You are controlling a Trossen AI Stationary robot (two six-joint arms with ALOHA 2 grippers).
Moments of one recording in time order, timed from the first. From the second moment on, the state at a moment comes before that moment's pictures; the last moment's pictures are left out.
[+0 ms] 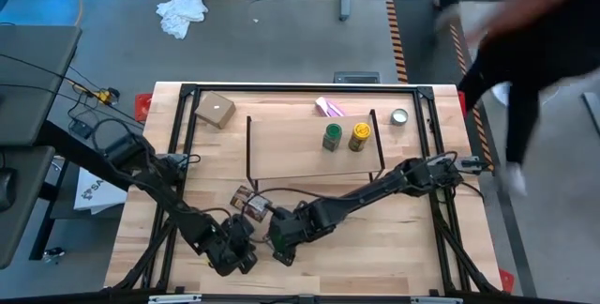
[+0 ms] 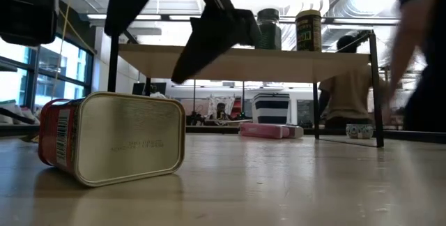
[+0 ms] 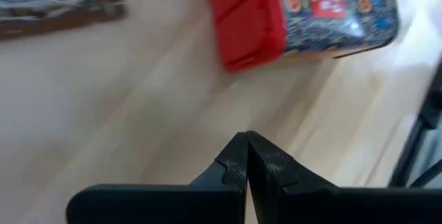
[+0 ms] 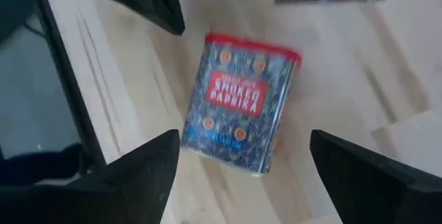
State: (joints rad) left arm -0.82 1.72 0.86 -0.24 -0.38 -1.49; right arm 0.40 2.32 2.08 -0.86 0.06 0.83
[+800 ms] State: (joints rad) left arm -0.79 1.74 0.87 0.02 -0.27 -1.21; right arm 0.42 2.33 2.08 -0.91 -0.03 0.70
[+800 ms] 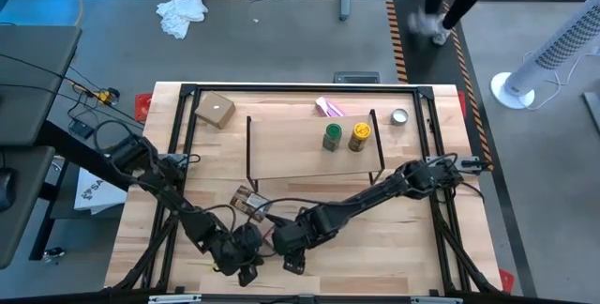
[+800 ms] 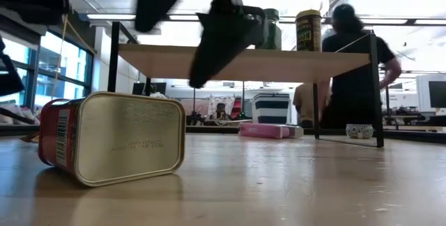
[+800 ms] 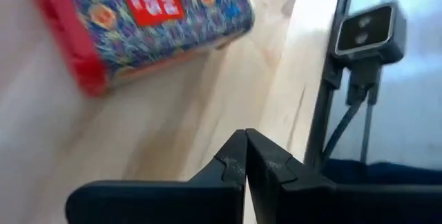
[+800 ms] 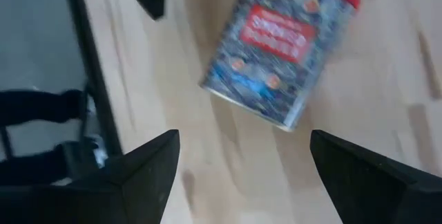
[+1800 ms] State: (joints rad) left arm -0.65 1.84 1.10 0.00 -0.25 -0.96; right arm 0.46 2.15 2.08 -1.24 0.36 0.85
